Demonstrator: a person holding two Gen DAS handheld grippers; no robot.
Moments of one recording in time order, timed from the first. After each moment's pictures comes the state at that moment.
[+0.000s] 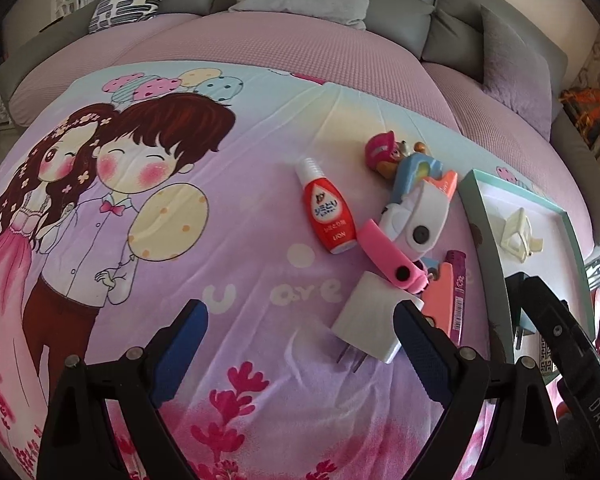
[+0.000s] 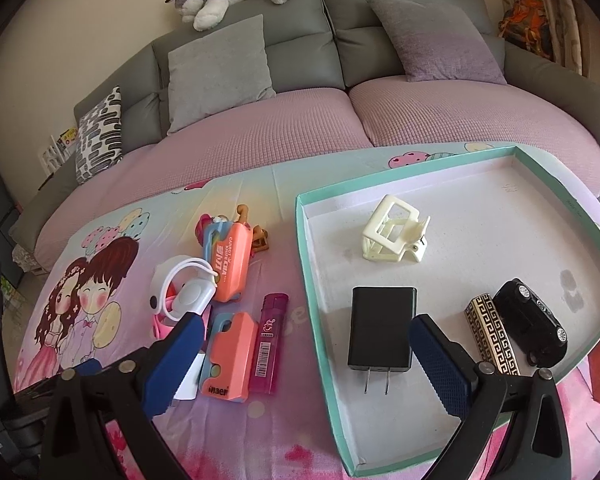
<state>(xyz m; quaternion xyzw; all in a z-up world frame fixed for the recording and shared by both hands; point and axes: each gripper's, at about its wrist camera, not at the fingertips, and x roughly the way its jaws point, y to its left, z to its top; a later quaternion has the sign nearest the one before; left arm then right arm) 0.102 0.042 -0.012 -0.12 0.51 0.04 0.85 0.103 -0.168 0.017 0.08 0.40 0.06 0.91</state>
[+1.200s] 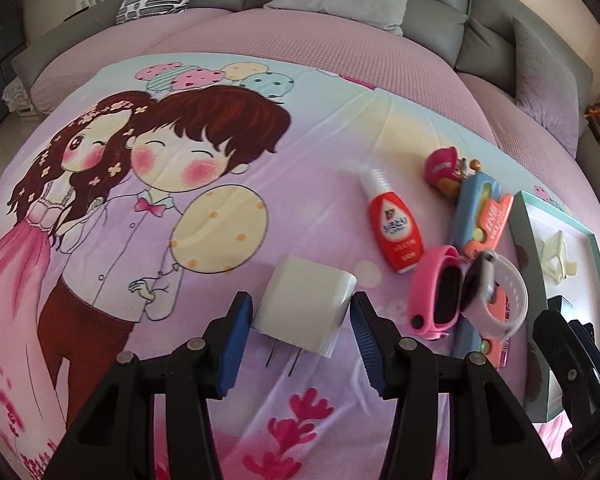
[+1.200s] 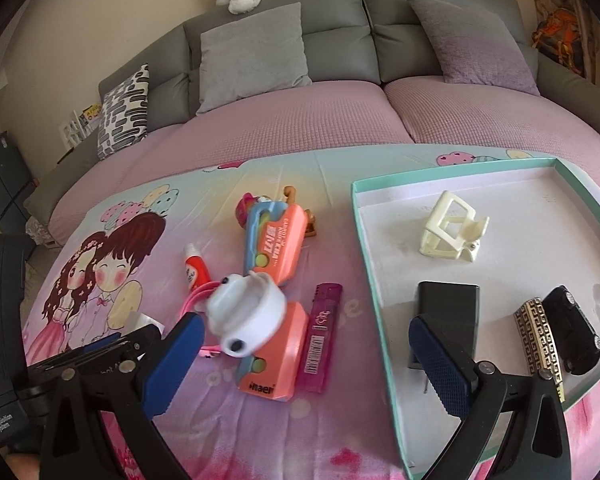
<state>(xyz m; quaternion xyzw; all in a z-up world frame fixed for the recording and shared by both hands) 0.106 0.085 -0.023 -0.14 0.50 0.11 0.85 0.107 -0.118 0.007 0.05 0.40 0.13 0.90</state>
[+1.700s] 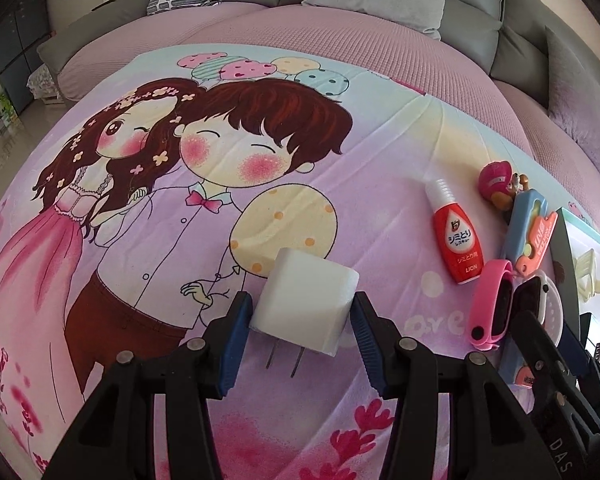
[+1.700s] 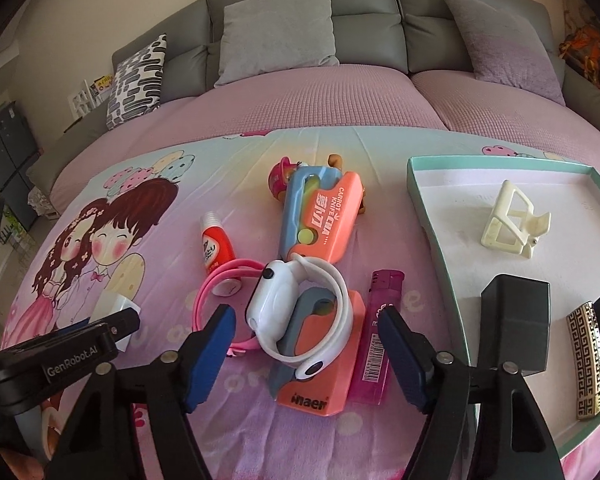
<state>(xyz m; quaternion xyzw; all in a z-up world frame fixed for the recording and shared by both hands) 0.105 0.112 -0.034 -0.13 0.51 0.15 0.84 0.117 -0.086 -0.021 0.02 0.42 0.13 0.90</state>
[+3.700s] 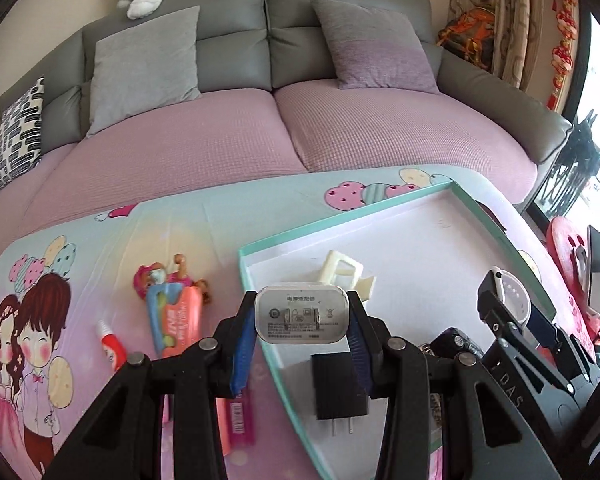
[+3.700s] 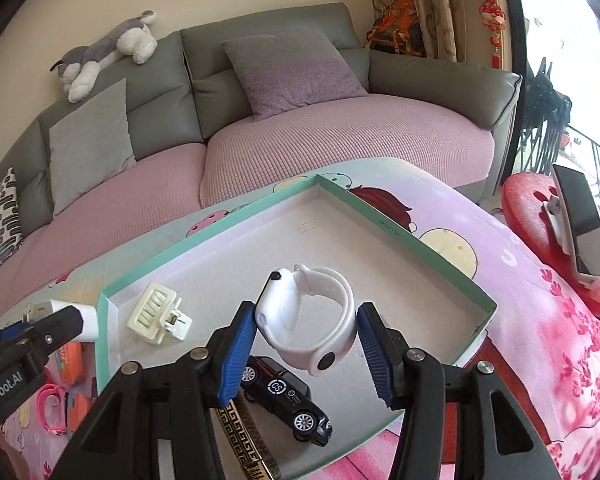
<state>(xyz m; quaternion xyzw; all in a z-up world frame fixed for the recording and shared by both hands) 0.159 -0.143 0.050 0.04 0.42 -0.10 0.90 0.108 -0.317 0.022 0.12 0.35 -0.15 0.92</state>
